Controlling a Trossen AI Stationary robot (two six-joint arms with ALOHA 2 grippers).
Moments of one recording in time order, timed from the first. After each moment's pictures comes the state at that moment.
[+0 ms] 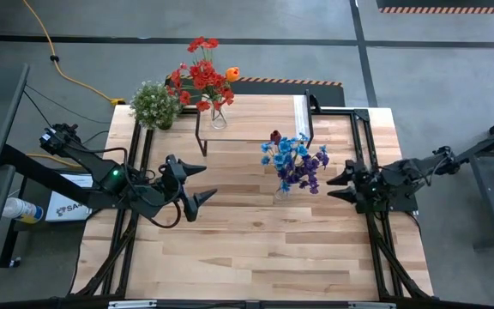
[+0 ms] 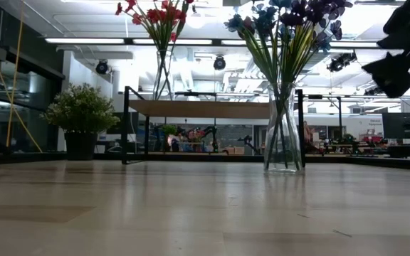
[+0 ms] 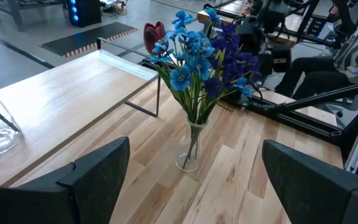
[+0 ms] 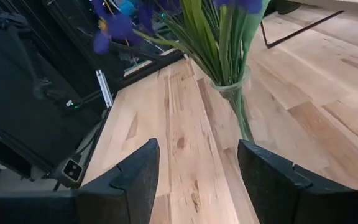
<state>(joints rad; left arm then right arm) -0.56 1.13 1.14 -0.53 -0.93 -0.61 0.37 0.02 0.24 -0.46 0.29 0.58</state>
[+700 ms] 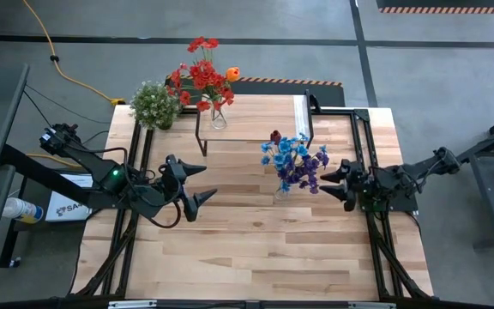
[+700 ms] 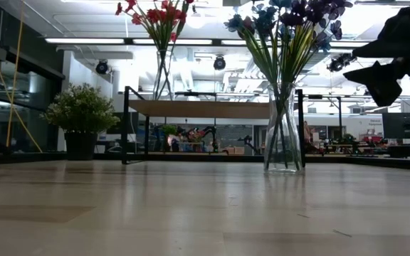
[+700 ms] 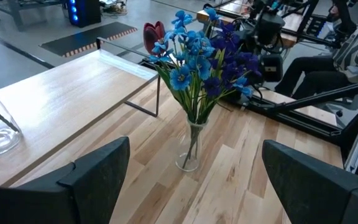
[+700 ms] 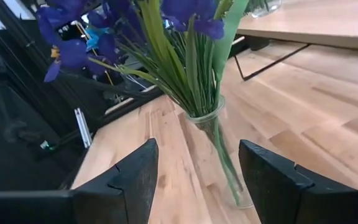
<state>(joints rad) -0.56 1.13 1.14 -0.53 -0.93 -0.61 0.37 0.04 0.08 -0.16 0.45 0.54</state>
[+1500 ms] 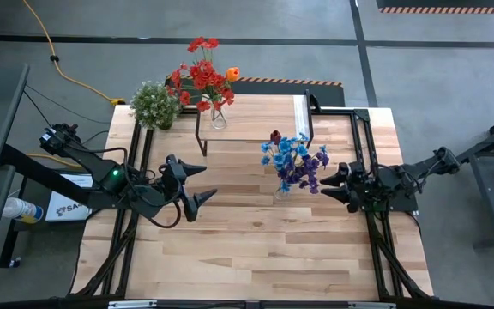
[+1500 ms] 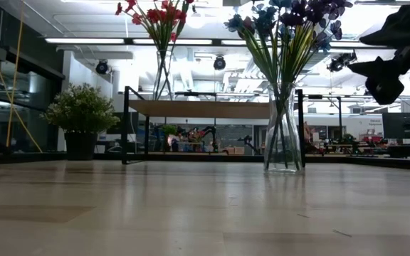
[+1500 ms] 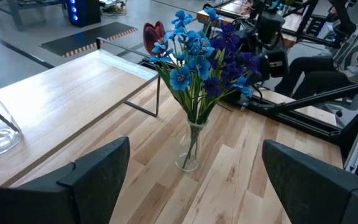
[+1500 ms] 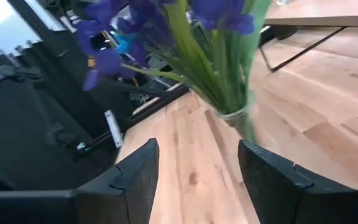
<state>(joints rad) -0.56 1.13 1.14 -0.53 -0.93 -0.61 0.37 0.04 0.08 -0.12 0.37 0.63</state>
